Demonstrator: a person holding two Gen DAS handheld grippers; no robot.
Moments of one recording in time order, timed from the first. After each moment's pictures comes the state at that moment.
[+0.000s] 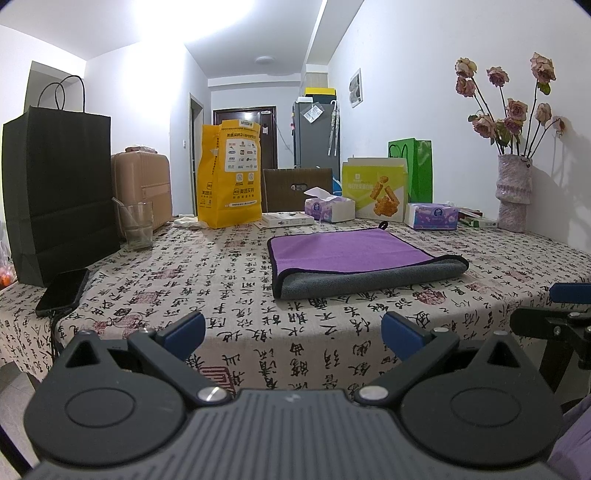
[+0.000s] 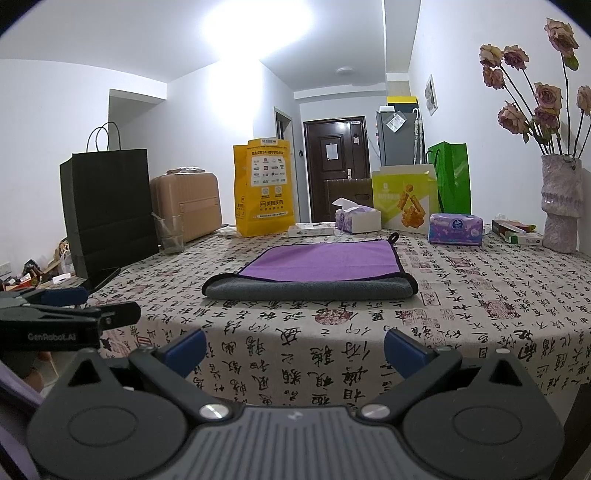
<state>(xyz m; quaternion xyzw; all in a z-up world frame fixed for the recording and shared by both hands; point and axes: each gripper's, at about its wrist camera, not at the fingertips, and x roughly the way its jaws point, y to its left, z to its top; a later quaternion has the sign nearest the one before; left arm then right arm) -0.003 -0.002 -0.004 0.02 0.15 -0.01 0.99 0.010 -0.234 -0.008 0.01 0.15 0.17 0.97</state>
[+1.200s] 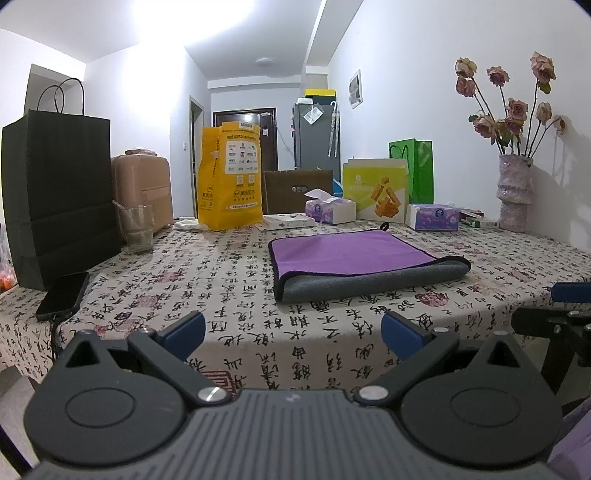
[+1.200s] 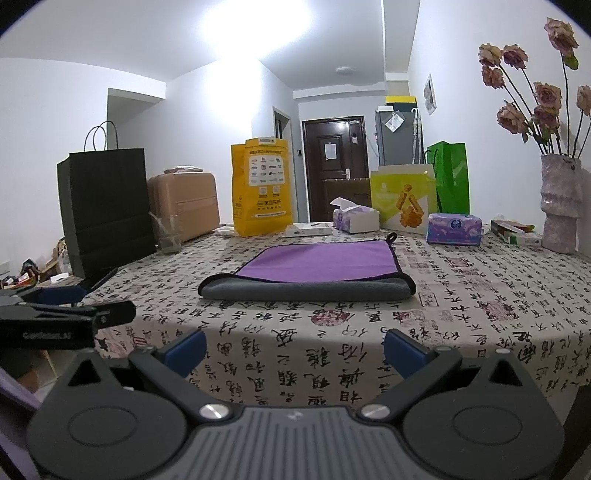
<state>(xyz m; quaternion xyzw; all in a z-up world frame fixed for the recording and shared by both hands) -0.001 0.000 -0.002 0.02 0.14 -0.01 0.99 0.015 -0.234 -0.008 0.01 0.16 0.17 0.97</state>
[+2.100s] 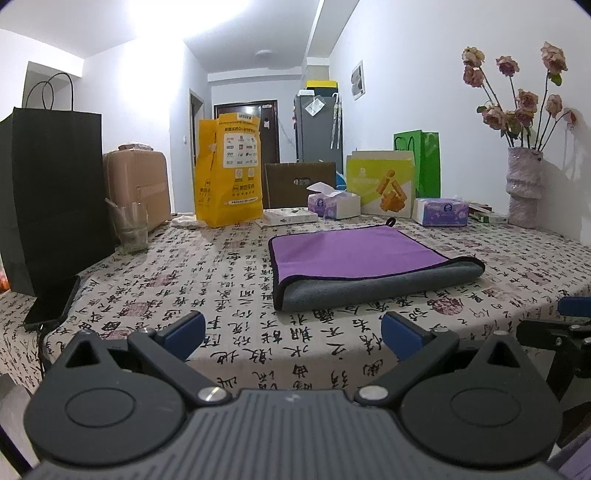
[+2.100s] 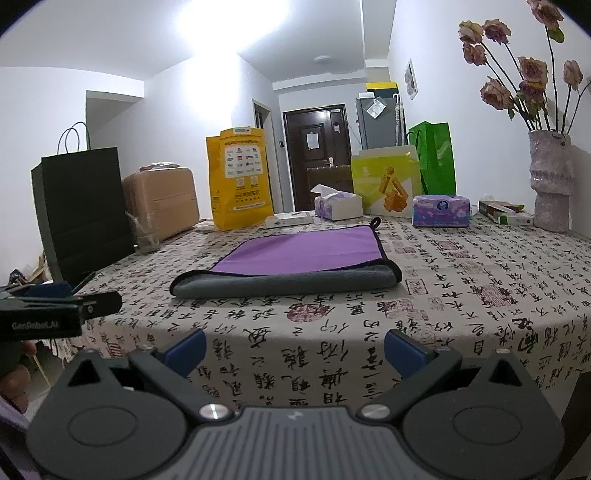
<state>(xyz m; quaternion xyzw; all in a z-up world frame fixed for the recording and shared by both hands) 0.040 -0.003 -0.001 0.03 0.16 0.00 0.99 0.046 -0.243 -0.018 0.03 0.18 0.14 0.97</state>
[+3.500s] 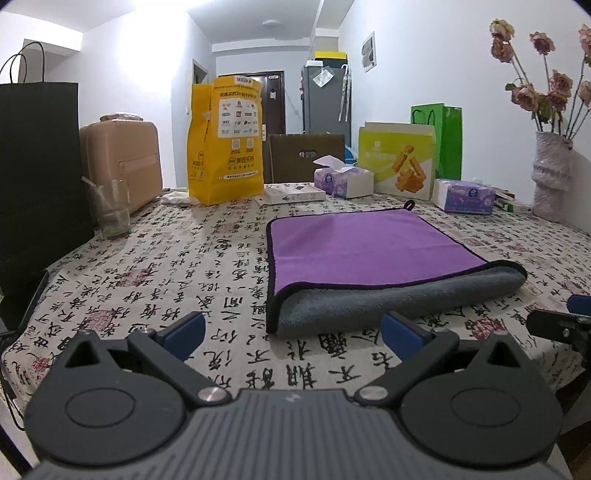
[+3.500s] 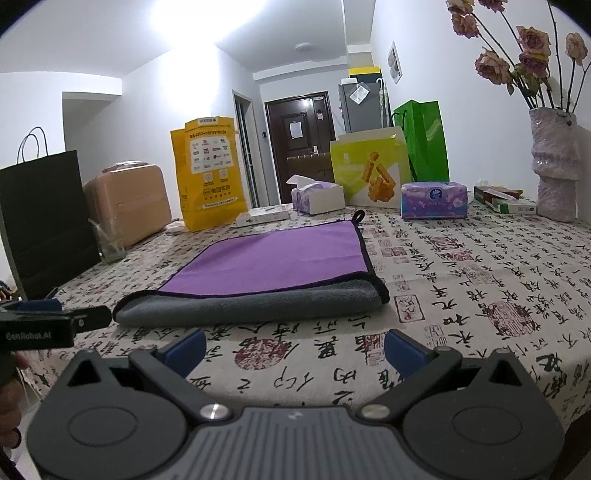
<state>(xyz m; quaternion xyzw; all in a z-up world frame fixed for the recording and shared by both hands) 0.133 -0.006 -0.007 0.02 0.21 0.01 0.98 0.137 -0.255 -0.022 0.05 0.20 0.12 0.97</state>
